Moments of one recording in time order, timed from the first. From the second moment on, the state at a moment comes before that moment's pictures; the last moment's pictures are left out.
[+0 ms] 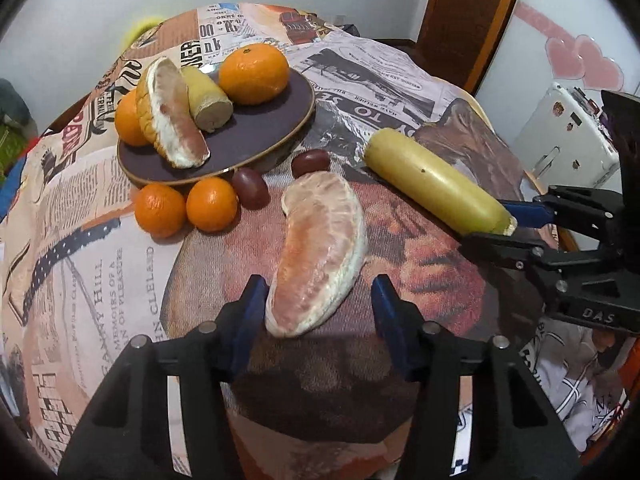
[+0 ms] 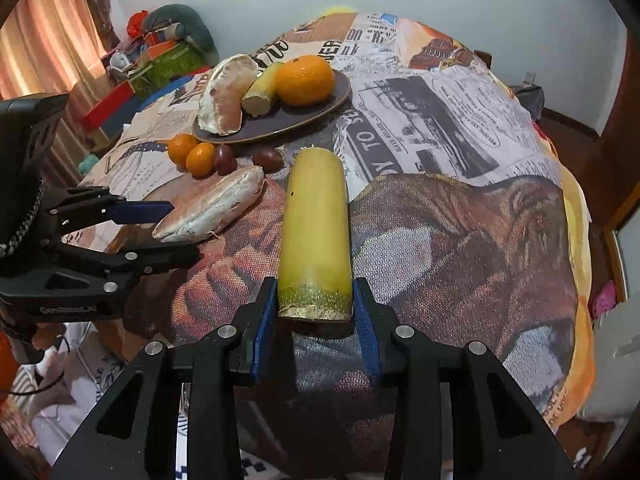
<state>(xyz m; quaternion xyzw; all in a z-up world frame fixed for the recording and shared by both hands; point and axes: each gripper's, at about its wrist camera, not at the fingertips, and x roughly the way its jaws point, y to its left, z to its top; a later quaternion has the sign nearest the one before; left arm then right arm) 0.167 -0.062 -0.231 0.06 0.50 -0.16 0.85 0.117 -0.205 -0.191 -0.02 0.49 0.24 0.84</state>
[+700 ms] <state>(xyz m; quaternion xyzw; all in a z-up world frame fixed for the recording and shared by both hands) 0.220 -0.069 -0.239 0.03 0.50 -0.18 0.85 0.171 -0.191 -0.199 0.01 0.48 0.27 0.83</state>
